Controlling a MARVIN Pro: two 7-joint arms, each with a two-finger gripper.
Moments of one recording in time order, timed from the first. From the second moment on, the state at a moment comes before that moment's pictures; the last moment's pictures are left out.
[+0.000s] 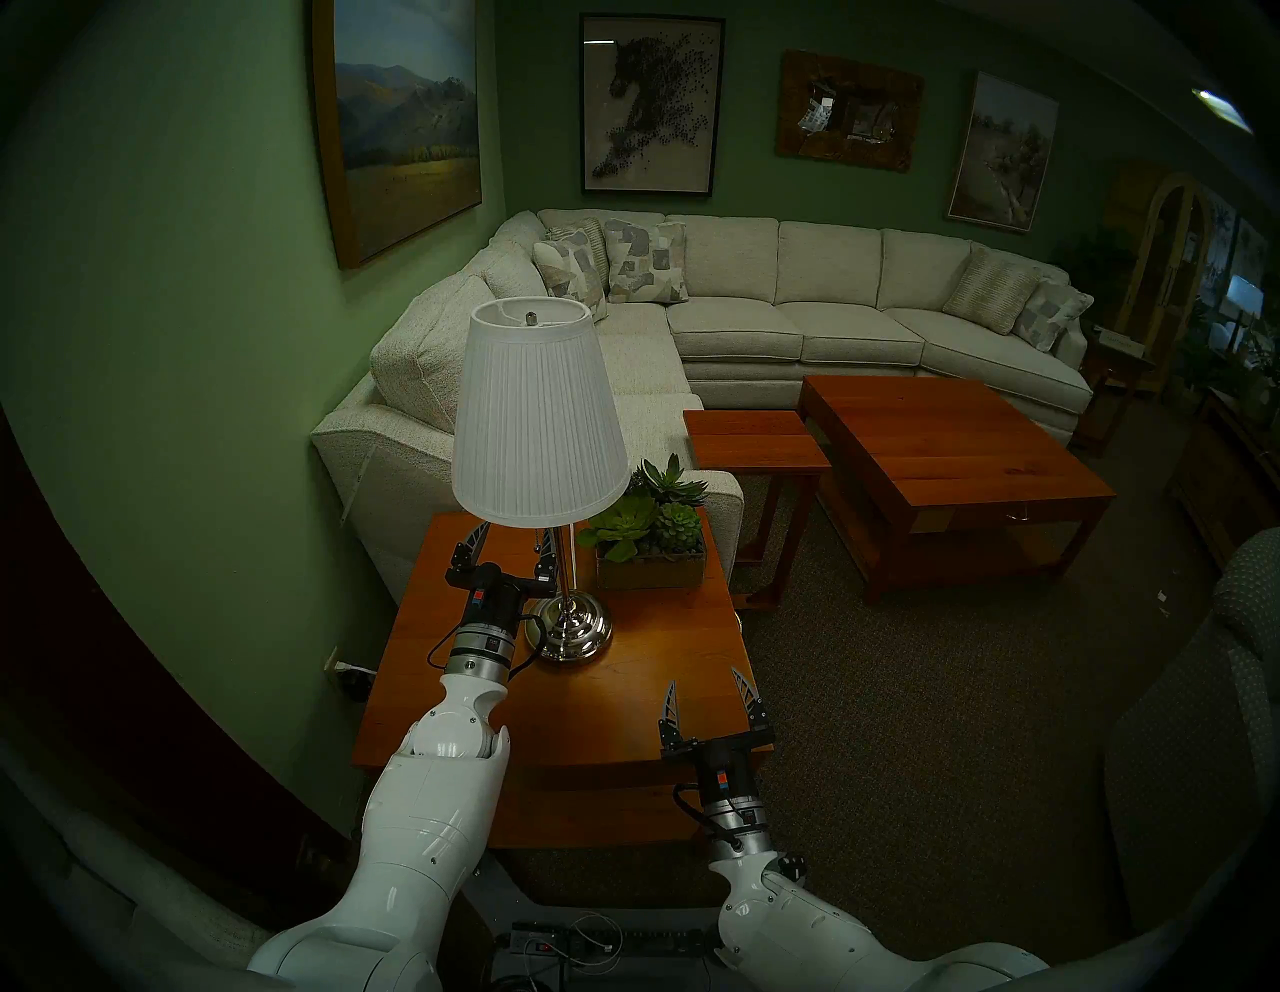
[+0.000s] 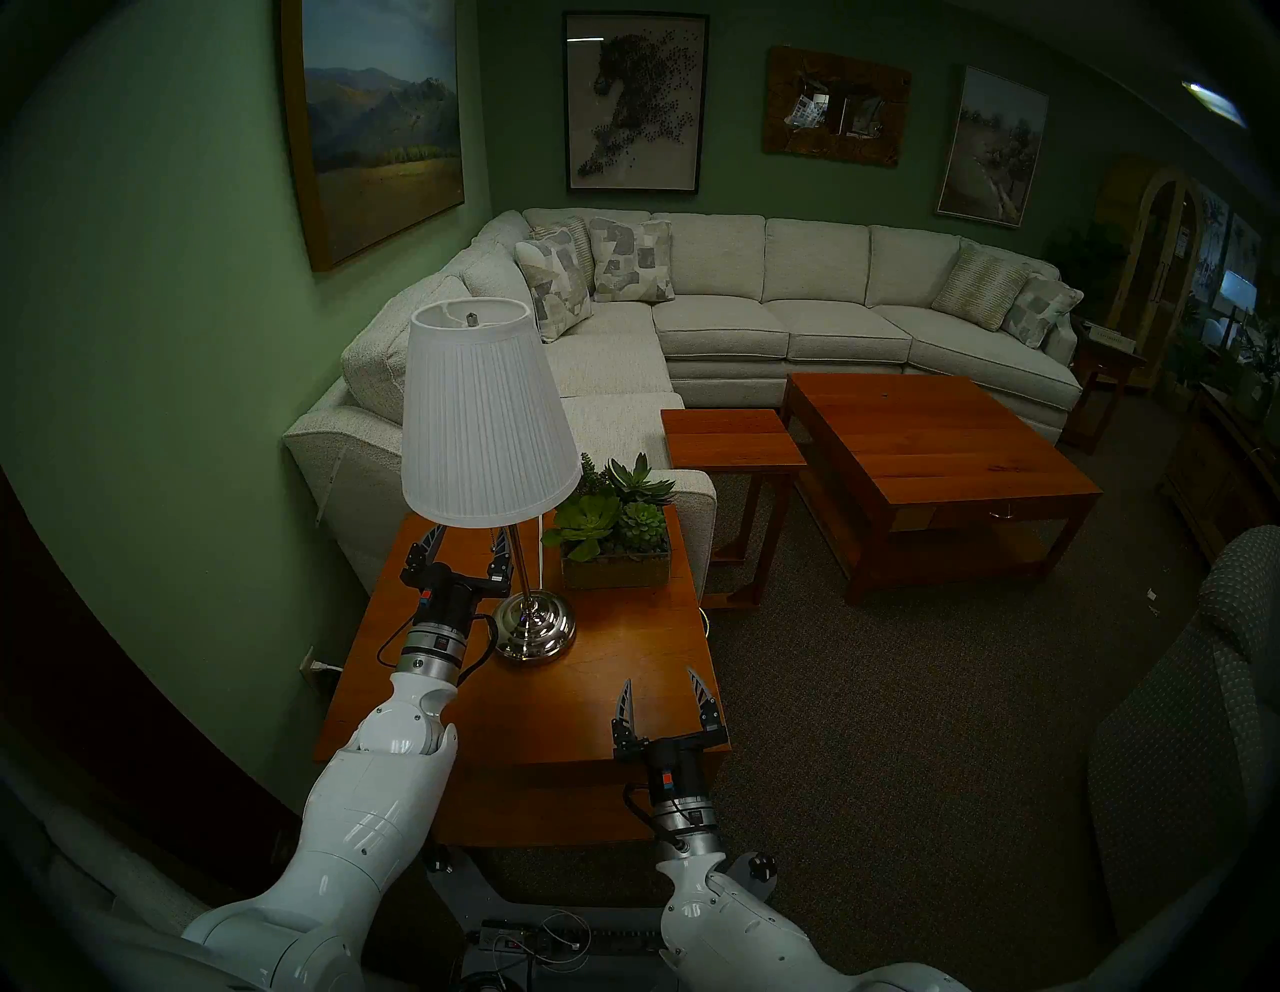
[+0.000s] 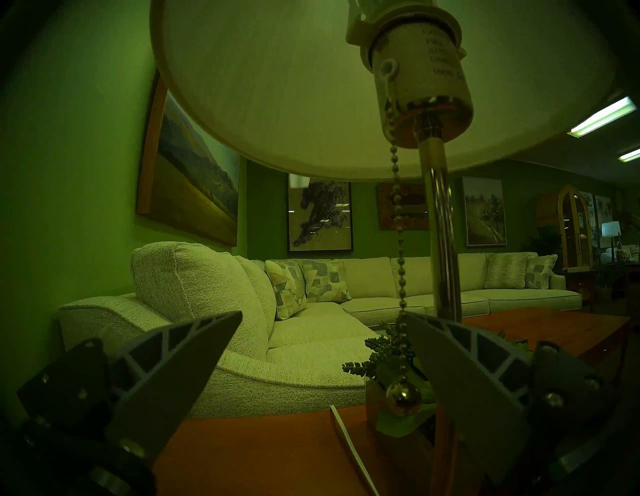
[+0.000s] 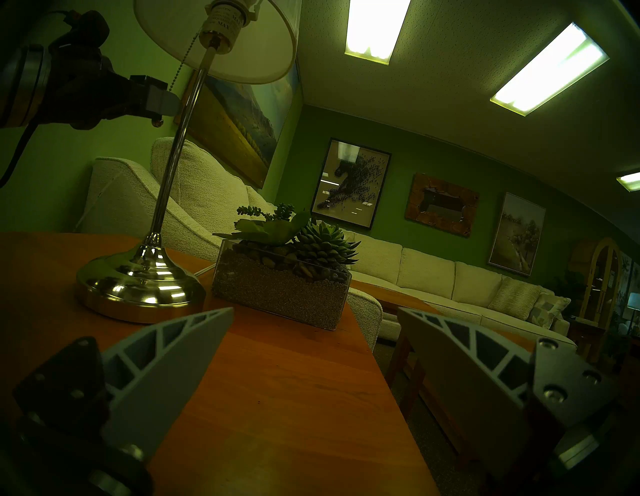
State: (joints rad) left arm 1.44 -1.57 -1.61 -1.00 0.02 -0.75 -0.12; right arm -1.55 -1.53 0.99 -0.62 -0.50 -0.95 -0.87
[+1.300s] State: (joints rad) left arm 1.47 -1.58 -1.57 -1.05 -0.03 -0.71 -0.17; right arm -1.55 -1.53 0.99 -0.62 -0.50 -0.95 -0.87
